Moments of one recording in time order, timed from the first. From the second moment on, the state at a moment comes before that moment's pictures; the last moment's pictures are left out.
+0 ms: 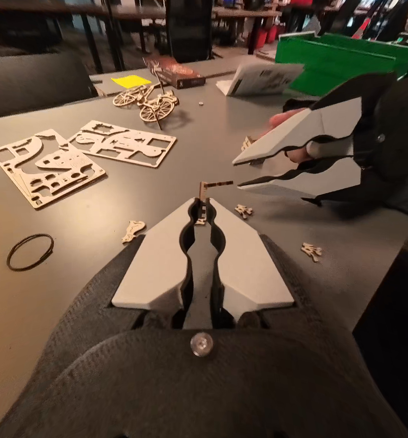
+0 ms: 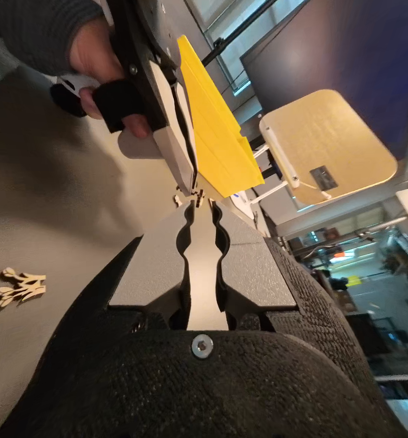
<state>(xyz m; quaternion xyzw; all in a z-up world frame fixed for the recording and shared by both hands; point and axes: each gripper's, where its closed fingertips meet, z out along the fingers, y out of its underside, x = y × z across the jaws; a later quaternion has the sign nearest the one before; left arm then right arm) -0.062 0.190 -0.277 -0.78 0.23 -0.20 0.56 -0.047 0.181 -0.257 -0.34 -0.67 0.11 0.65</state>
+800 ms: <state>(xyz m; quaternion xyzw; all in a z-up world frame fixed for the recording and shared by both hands) -0.051 0.182 -0.259 -0.73 0.22 -0.23 0.60 -0.047 0.178 -0.246 -0.28 -0.67 0.03 0.69</state>
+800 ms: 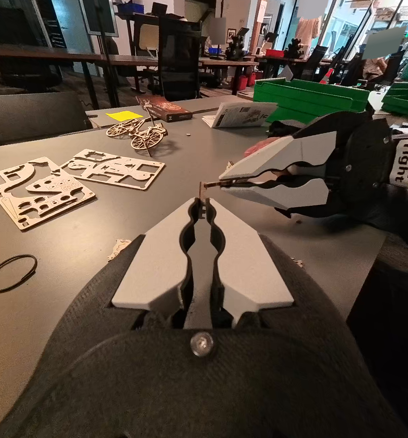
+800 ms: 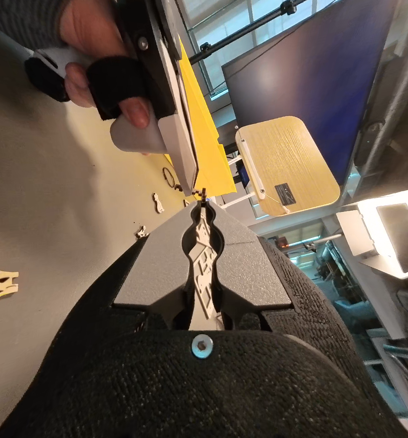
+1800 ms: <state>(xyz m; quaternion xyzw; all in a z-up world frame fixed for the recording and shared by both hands) -0.063 0.176 -0.253 -0.59 0.45 0.11 0.66 -0.038 0.187 -0.239 -0.50 -0.55 0.44 0.50</state>
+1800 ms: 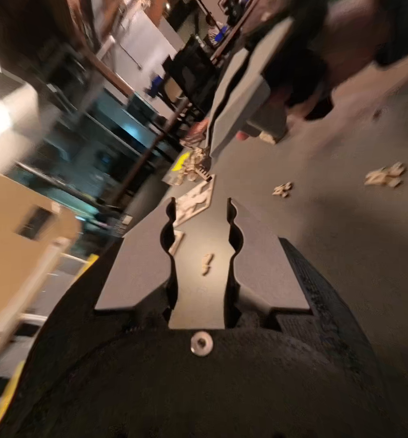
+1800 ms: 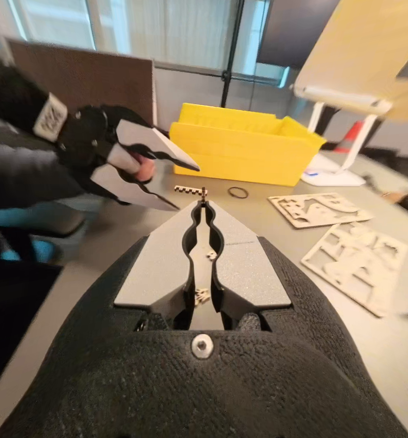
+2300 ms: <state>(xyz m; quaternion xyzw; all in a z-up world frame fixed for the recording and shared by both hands) -0.031 0.162 -0.272 -0.39 0.63 0.25 0.63 -0.032 0.170 -0.267 -0.56 -0.53 0.57 0.29</state>
